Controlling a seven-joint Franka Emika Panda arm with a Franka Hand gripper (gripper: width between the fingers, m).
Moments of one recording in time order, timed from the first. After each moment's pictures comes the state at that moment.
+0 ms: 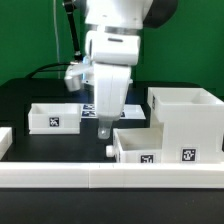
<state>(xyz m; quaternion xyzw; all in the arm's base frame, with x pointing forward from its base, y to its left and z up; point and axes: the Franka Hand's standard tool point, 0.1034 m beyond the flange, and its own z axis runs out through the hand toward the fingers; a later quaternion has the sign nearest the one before) 0.567 -0.043 0.044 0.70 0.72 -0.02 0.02</state>
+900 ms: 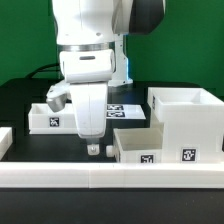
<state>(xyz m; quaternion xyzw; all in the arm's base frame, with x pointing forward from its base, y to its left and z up) 0.580 -0.051 0.028 0.70 0.71 0.04 0.00</state>
